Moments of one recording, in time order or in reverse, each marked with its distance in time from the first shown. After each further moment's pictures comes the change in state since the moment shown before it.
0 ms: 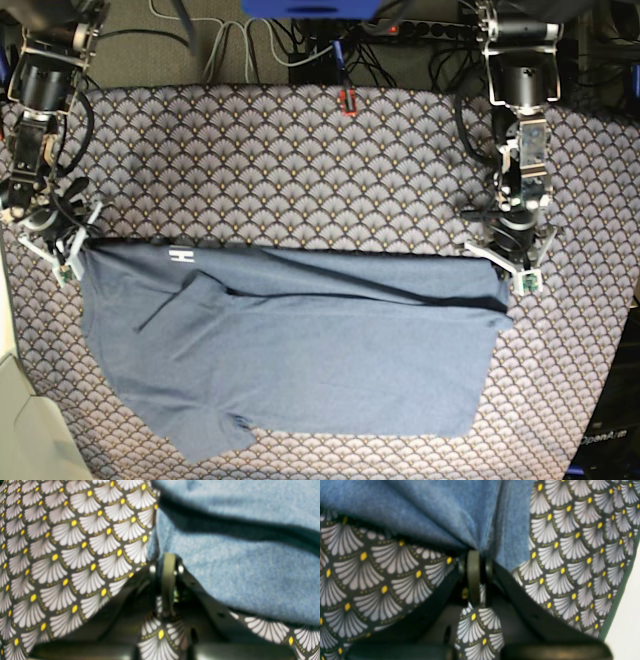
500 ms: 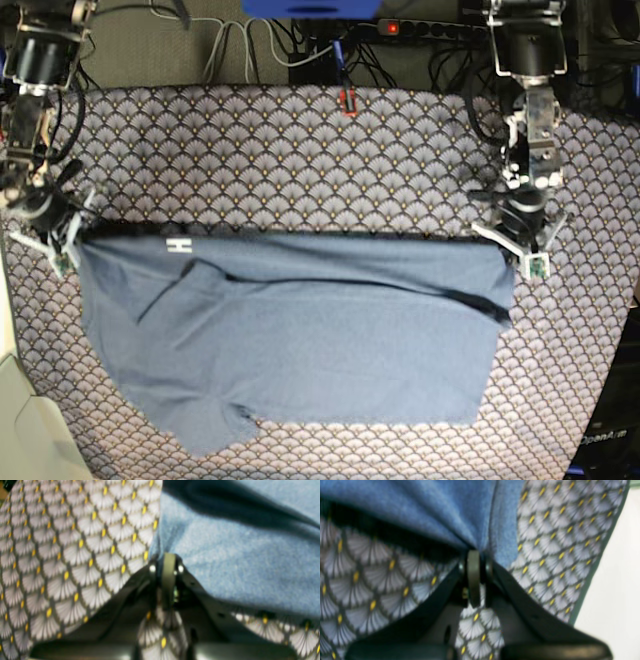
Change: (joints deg) left arm 8.1 -1.2 0.0 12.8 0.2 0.0 6.0; right arm -7.5 0.6 0.0 11.9 -0.5 0.3 -0.8
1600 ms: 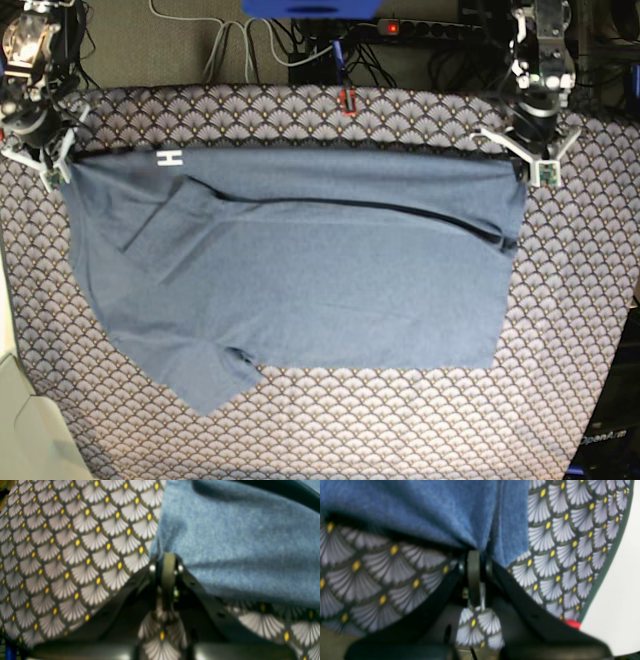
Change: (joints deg) left arm 25.0 -1.3 -3.1 18.9 -0.7 -0.6 -0.4; right arm -20.5 -3.1 8.7 10.9 0.9 0.2 1.5
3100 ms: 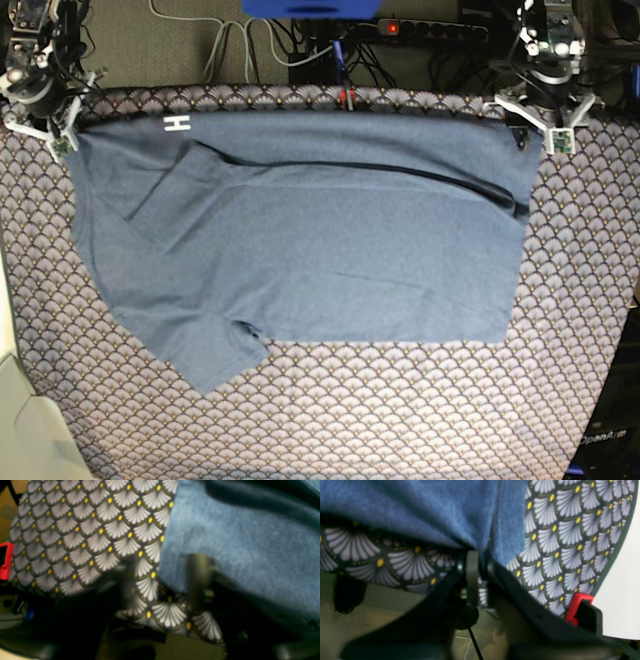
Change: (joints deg) left arm 8.0 0.2 -3.5 4.9 0.4 0.9 0.0; right arm -8.2 -1.7 0.5 6.4 -0.5 -0.1 -0.7
